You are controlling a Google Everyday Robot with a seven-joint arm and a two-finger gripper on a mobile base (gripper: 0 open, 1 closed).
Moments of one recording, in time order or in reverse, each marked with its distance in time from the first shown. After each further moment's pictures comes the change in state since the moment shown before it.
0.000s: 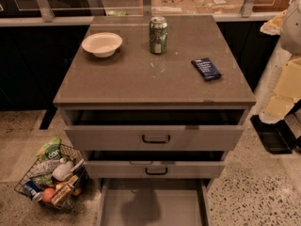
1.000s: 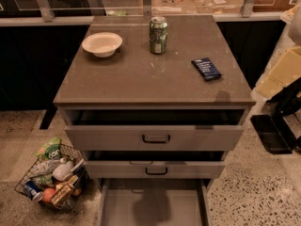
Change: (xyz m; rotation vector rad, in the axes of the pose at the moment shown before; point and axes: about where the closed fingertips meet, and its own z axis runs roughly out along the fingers) arm 0.017 -0.050 0.011 0.150 -0.079 0.200
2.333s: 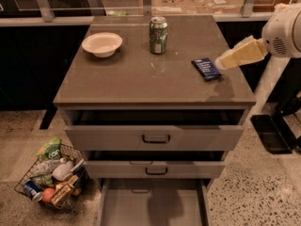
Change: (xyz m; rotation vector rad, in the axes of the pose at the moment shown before) arm -0.034 -0.078 0.056 0.302 -0.399 0.297
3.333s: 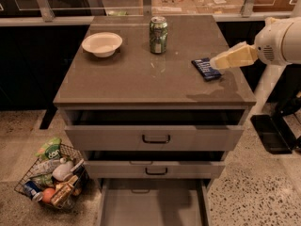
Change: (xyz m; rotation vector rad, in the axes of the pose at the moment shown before) arm 0.015 -0.001 0.043 -0.052 -0.094 0.117
